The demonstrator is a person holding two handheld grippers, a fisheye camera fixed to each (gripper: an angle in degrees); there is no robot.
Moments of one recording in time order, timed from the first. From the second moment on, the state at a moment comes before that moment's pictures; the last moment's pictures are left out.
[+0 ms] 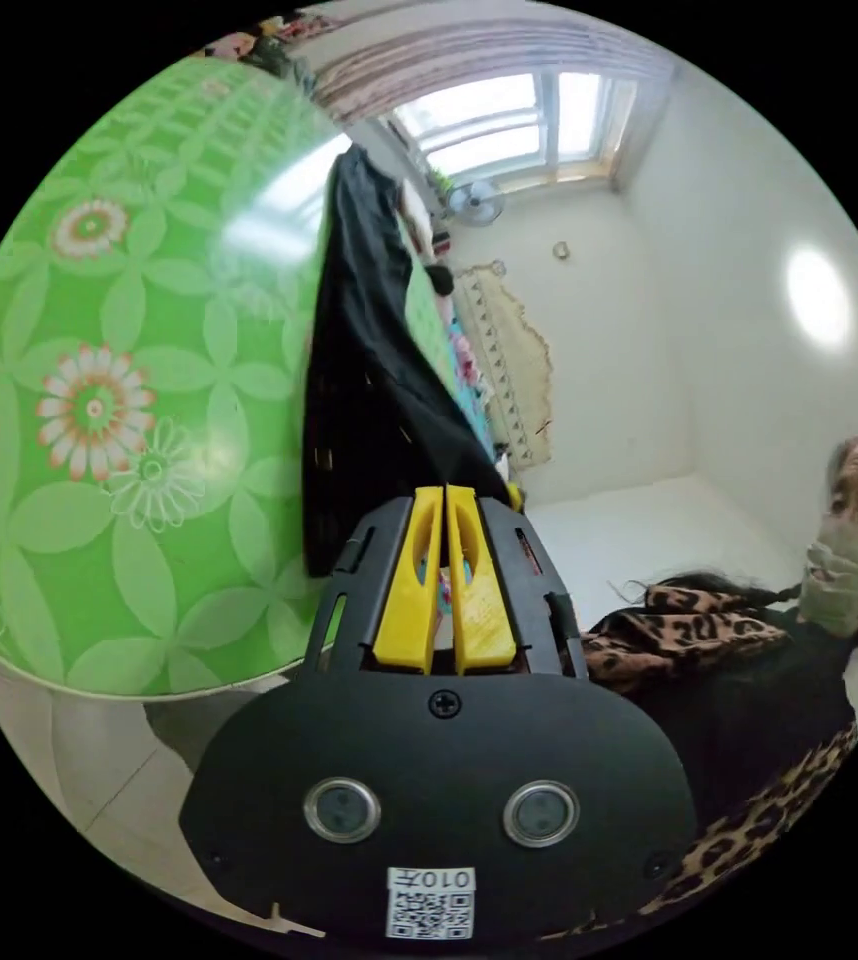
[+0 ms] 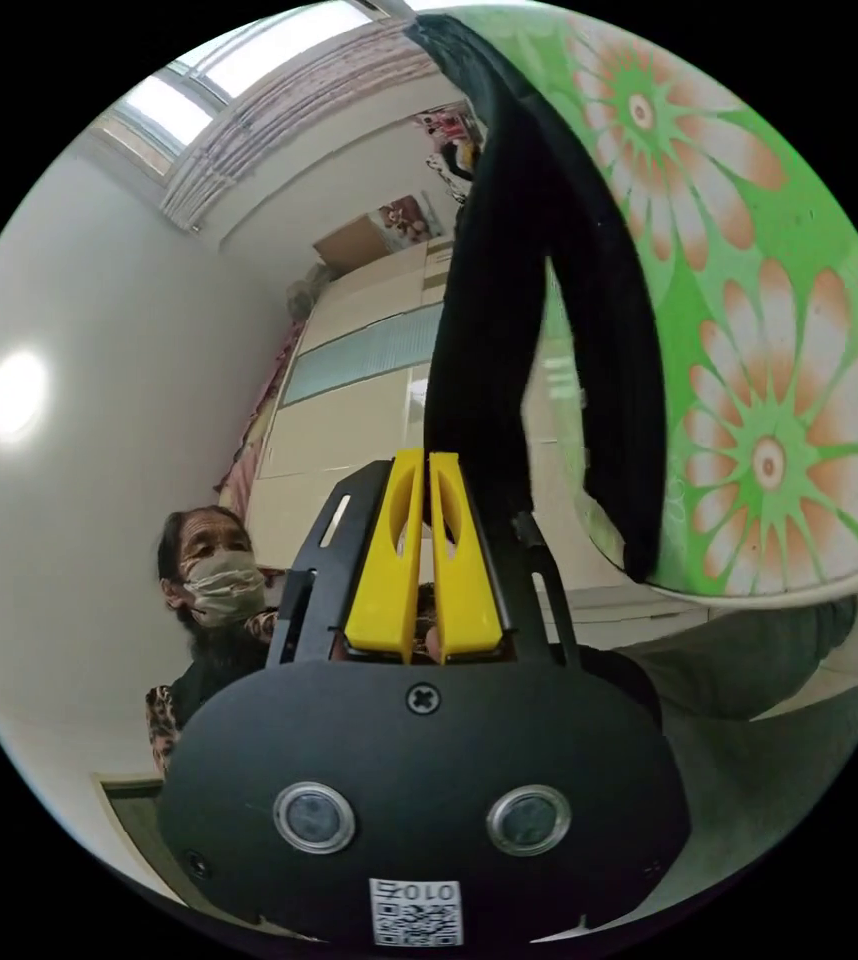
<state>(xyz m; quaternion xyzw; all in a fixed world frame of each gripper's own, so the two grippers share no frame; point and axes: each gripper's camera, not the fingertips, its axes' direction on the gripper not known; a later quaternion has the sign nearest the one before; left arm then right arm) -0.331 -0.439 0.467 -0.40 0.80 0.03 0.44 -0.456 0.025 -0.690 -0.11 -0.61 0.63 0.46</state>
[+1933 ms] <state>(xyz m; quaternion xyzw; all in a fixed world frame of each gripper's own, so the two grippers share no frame) -0.326 -0.356 0.554 -0.32 0.83 -0.17 0.42 -0.468 -0.022 -0.690 -0.30 -0.51 0.55 0.59</state>
